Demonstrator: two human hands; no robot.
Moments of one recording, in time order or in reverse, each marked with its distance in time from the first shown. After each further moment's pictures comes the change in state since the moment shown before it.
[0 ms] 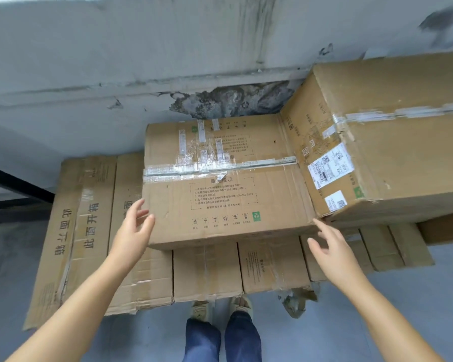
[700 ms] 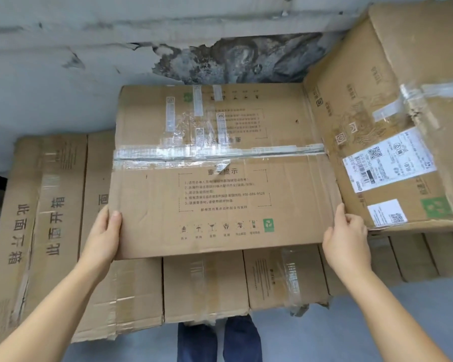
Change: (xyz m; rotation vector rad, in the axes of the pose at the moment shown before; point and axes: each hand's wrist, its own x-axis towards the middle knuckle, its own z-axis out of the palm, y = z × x) left_hand 0.110 -0.104 0.037 -0.151 0.133 -0.225; right_hand 0.124 0.034 0.073 -0.569 0.187 0.173
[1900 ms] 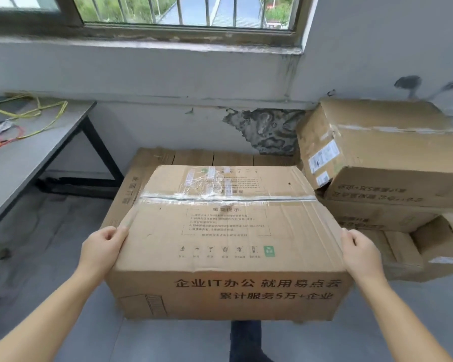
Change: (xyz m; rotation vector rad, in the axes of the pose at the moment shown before) left_hand -0.367 -0.077 -0.203 0.142 0.291 0.191; right_hand -0.302 0.126 -0.109 0.651 0.154 -0.207
